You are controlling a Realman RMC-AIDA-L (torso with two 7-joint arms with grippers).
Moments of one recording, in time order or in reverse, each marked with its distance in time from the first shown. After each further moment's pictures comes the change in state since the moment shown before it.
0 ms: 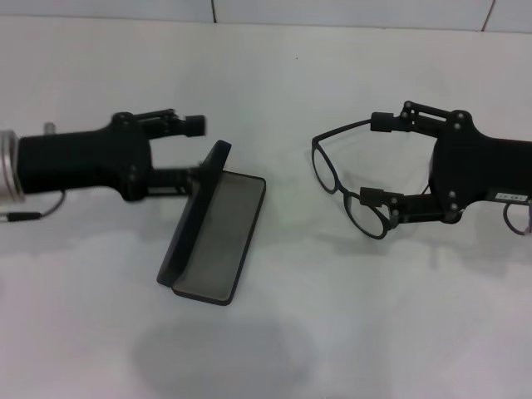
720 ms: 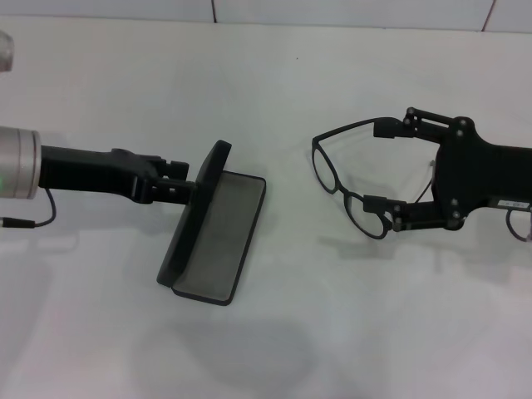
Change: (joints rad) left arm -0.147 -0.121 0.002 -0.326 0.251 -0.113 -0.466; right arm -0.009 -0.003 -0.003 0.004 -0.008 0.004 -0.039
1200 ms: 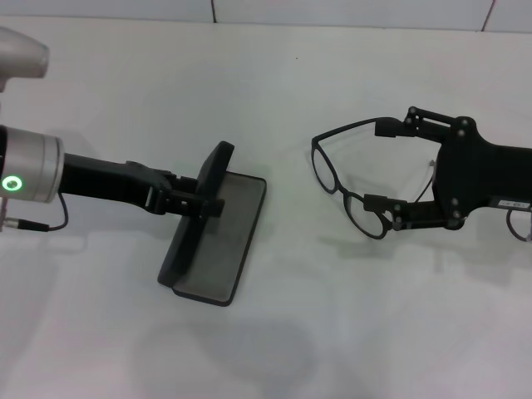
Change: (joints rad) left arm -0.037 0.002 0.000 0.065 0.096 -0.077 -0.037; right arm -0.007 0.002 0.003 -0.001 0.004 0.000 -0.013
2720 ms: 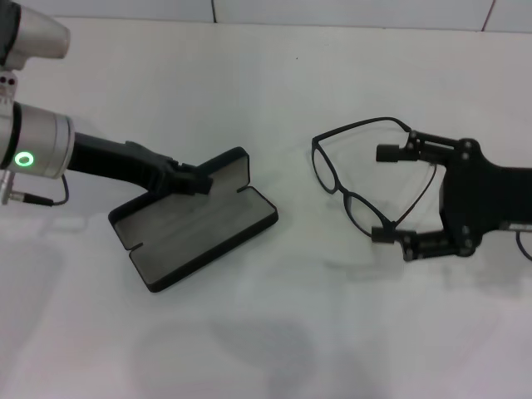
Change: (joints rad) left arm -0.060 0.013 0.000 0.023 0.054 -0.113 0.003; right arm -0.013 -0.009 -0.004 -0.018 -0.049 -0.070 -0.018
